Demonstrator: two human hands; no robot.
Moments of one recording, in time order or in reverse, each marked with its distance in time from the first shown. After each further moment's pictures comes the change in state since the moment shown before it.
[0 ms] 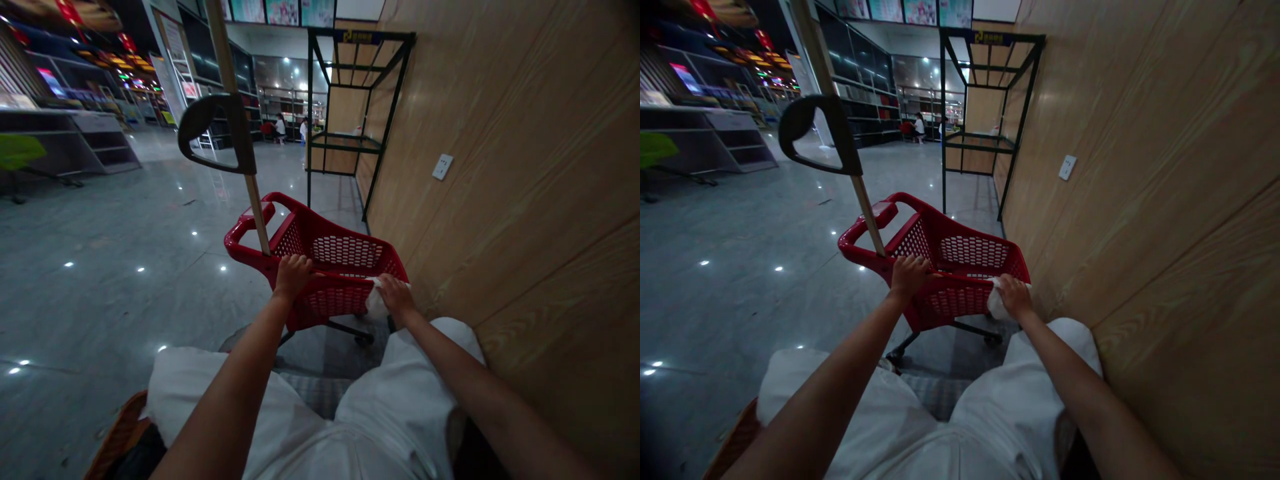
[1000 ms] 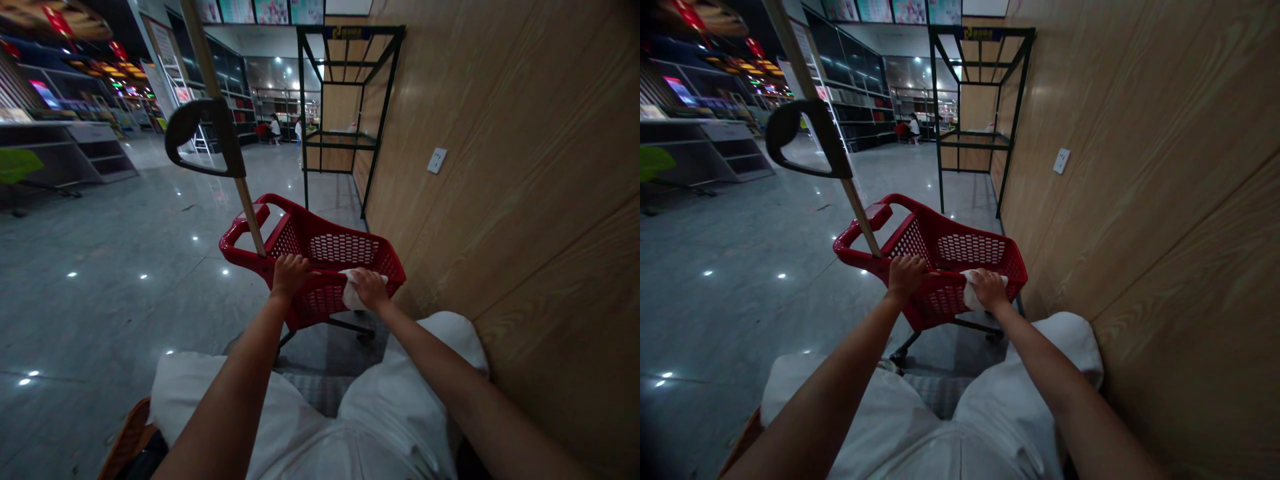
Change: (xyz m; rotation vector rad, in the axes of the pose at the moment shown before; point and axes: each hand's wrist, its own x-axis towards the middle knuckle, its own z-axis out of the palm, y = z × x) left_hand 0.002 -0.004 0.004 0.065 -0.006 0.007; right_hand 0.029 -0.056 0.003 0.065 -0.029 -0.034
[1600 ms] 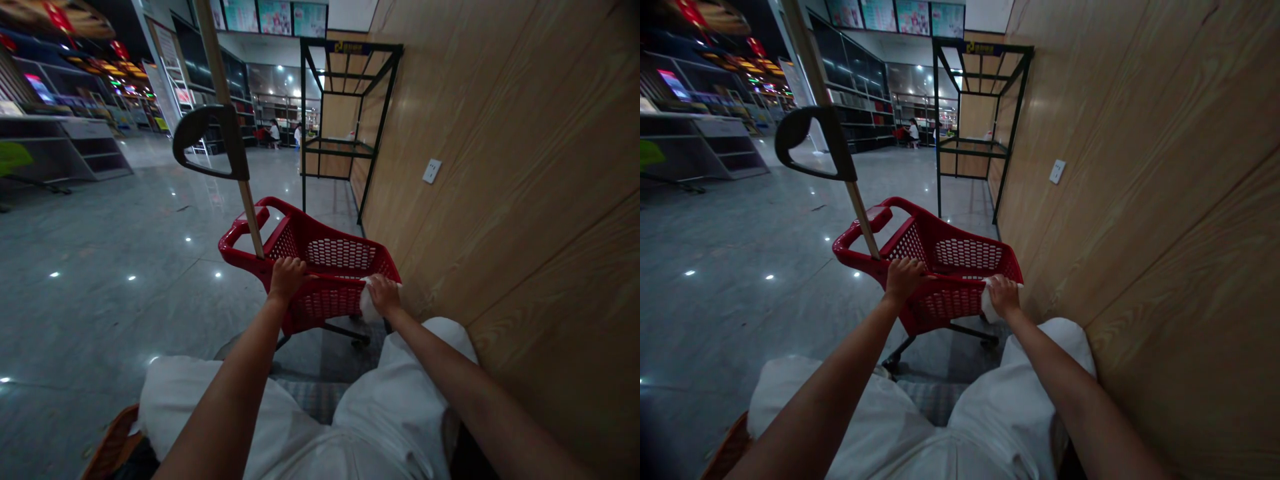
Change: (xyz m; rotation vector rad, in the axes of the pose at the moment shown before) left_hand 0.001 0.001 -0.001 -0.029 0.000 -0.011; right_hand -0.019 0.034 -0.008 -0.051 -0.010 0.184
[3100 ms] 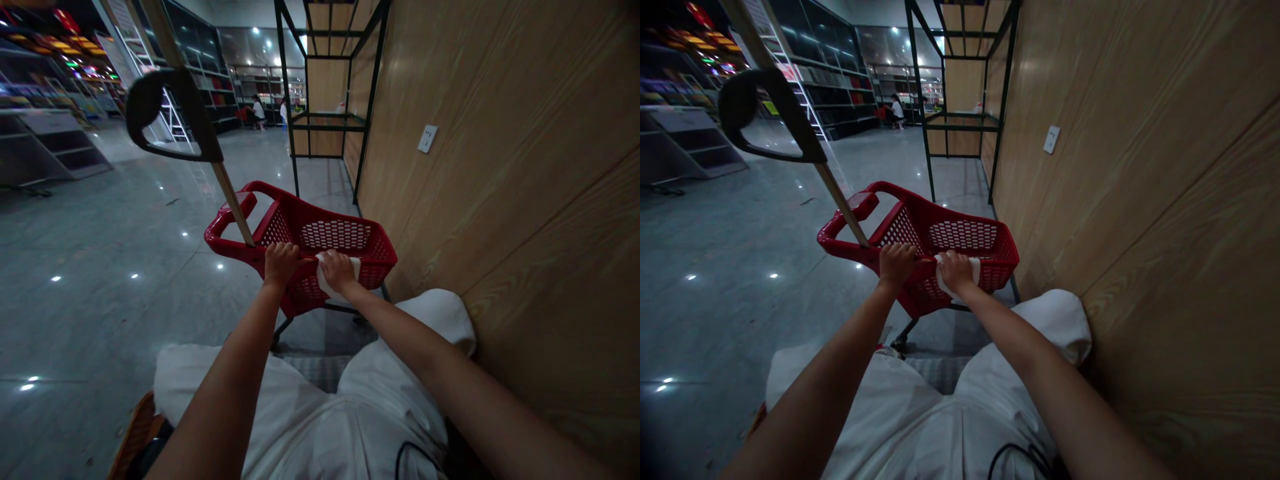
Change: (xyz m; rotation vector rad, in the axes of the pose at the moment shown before) left_hand -0.001 -0.002 -0.002 -0.030 0.000 -0.013; right_hand 0.038 -0.121 -0.017 0.109 -0.082 -0.072
